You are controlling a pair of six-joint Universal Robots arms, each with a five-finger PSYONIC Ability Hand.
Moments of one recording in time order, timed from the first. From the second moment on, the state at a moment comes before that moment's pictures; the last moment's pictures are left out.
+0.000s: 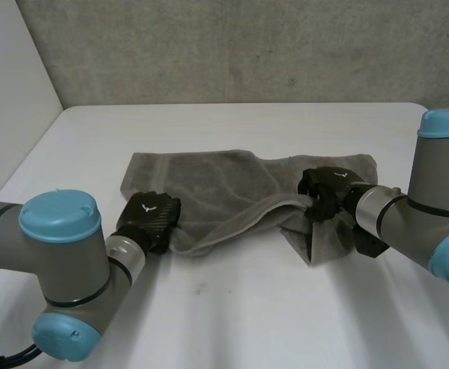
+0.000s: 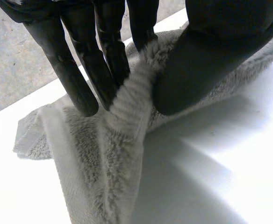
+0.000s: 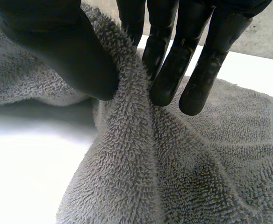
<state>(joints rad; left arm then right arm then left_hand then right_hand) 4.19 -2.06 -1.70 3.43 -1.59 3.36 1.90 -1.04 1.35 0.17 1.30 3.13 1.06 1.07 1.07 1.06 0.88 0.95 1.18 1.19 1.20 0.98</state>
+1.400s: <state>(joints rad) 4.31 -1.88 -1.17 3.53 -1.66 3.31 1.98 -1.12 1.04 -0.05 1.33 2.25 1.20 1.22 1.22 1.22 1.04 0.96 1.18 1.19 1.20 0.98</state>
